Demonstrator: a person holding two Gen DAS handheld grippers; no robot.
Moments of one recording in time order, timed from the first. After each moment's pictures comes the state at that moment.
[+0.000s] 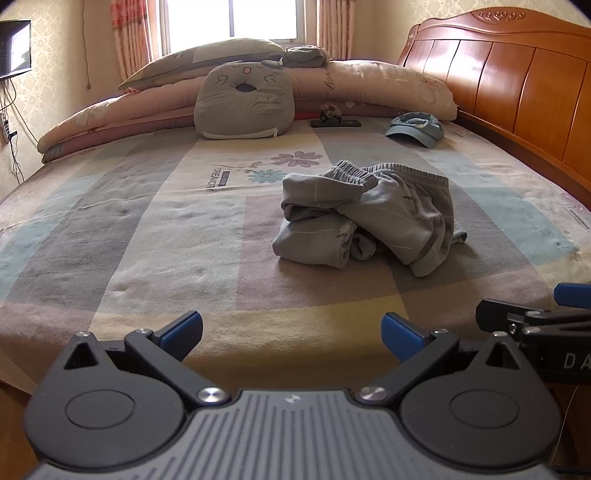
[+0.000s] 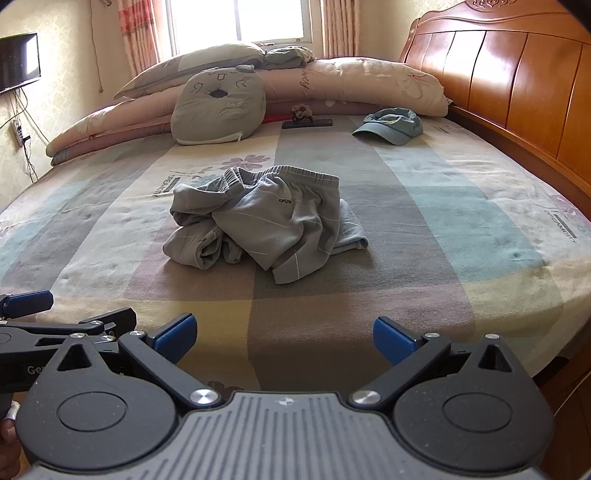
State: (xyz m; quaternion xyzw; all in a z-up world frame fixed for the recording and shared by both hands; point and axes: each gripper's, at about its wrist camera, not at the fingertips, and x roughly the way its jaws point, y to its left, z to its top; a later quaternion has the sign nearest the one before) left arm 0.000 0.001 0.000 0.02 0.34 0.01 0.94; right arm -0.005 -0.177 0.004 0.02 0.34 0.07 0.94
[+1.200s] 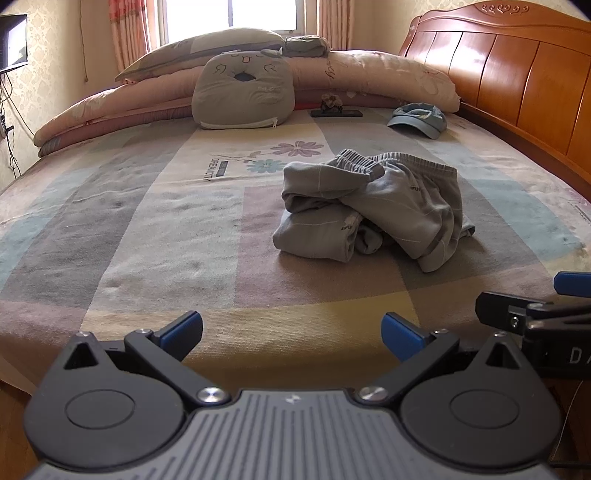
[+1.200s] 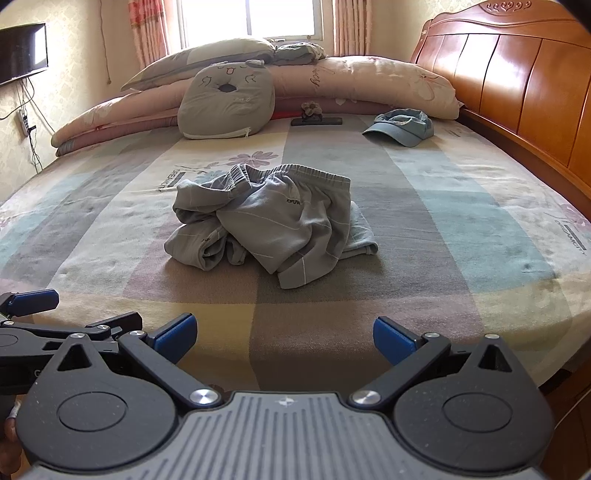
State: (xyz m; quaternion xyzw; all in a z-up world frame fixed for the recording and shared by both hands) left arm 0.013 0.004 -0.013 0.01 0.35 0.01 0.94; right arm 0.010 -0.171 -0.001 0.01 0.35 0.08 0.93
